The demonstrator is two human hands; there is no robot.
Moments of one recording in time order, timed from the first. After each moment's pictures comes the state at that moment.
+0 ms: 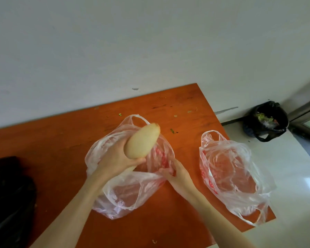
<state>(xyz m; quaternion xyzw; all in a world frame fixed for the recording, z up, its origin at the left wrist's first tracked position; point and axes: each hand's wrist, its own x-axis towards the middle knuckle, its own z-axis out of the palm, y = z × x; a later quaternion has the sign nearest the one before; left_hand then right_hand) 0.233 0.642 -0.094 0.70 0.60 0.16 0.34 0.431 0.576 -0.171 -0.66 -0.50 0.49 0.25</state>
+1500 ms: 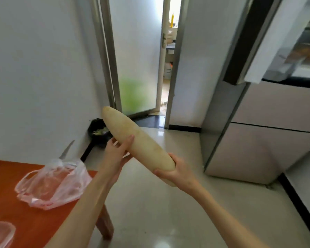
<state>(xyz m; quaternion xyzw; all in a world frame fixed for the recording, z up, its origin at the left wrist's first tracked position) 0.574 0.321 0.006 0.55 0.18 0.12 0.80 0.606 0.128 -0.023 -0.86 -0.16 0.13 0.47</state>
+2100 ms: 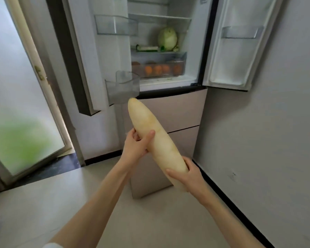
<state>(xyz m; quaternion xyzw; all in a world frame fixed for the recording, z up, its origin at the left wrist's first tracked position) 0.771 -0.128 0.075 0.62 -0.09 -0.08 0.77 0.683 -0.282 0.020 -0.80 0.11 -0.09 0.59</state>
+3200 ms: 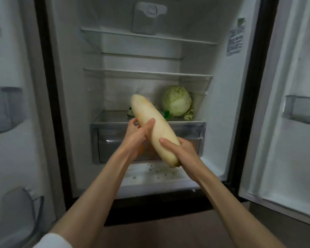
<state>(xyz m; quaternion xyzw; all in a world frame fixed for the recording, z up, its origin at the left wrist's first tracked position) 1.311 -0.369 0.240 0.62 -0.09 0.10 0.78 1.254 -0.507 0.221 -0.73 -0.07 -0.09 0.67</state>
